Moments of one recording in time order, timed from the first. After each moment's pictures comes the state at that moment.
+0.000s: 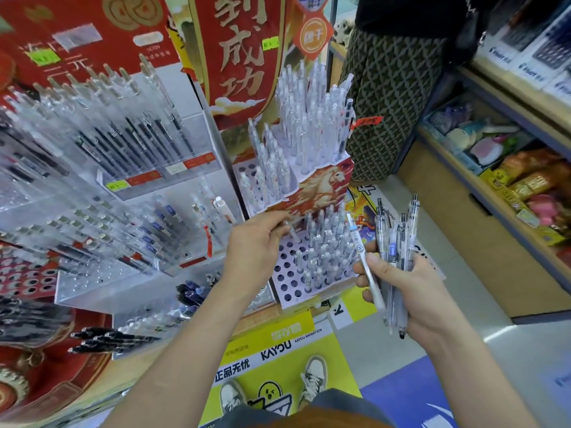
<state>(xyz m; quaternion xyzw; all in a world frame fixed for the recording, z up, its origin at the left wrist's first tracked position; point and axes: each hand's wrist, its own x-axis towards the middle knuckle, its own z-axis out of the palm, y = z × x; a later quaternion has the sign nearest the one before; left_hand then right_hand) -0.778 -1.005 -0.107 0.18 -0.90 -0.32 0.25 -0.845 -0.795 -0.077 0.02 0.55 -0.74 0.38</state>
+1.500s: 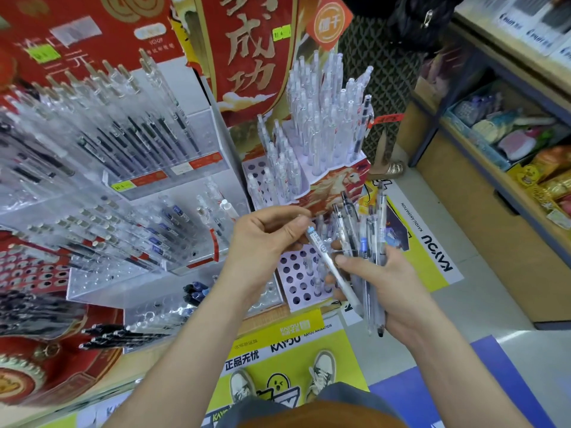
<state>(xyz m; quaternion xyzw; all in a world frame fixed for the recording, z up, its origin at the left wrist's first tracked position) -0.776 -0.995 -0.060 0.29 -0.62 -0.72 0.14 -0.848 -0.834 -0.081 0.01 0.56 -0.71 0.42</state>
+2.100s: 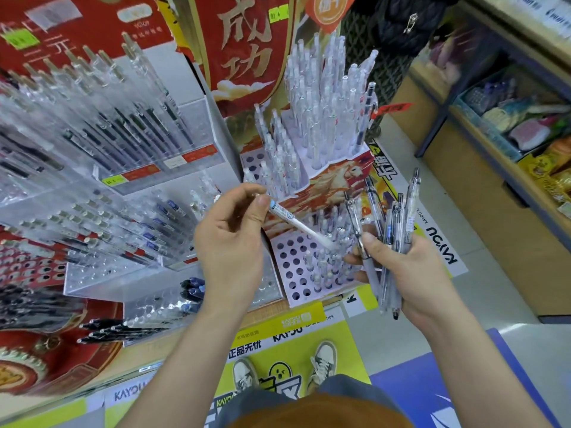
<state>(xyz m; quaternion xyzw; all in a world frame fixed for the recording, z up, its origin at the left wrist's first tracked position) -0.771 -0.993 -0.060 0.32 -0.67 -0.55 0.40 -0.871 -0.825 -0.090 0.02 0.61 -0.70 0.36</state>
